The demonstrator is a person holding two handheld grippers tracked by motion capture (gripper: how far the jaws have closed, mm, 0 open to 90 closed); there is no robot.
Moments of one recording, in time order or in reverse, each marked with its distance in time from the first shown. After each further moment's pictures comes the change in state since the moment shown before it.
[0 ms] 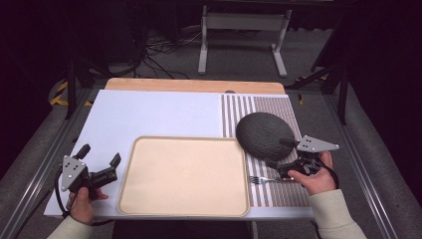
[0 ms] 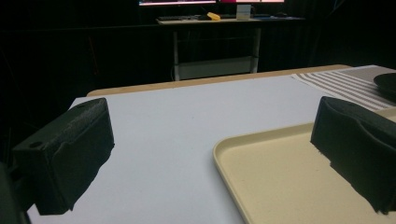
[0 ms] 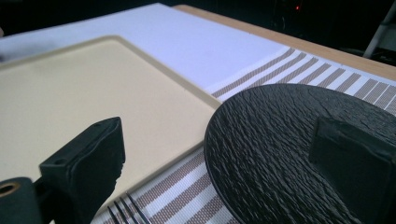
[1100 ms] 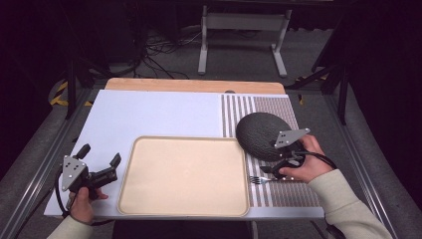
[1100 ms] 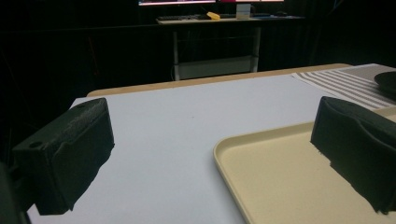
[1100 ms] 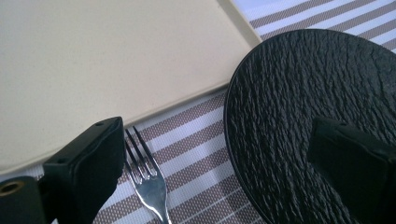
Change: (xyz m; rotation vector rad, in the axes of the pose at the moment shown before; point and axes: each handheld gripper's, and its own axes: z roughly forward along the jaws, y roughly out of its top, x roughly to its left) left arm 0.000 0.000 0.001 -0.001 -0.001 0.005; right arm 0.004 0.034 0.028 0.444 0.116 -0.235
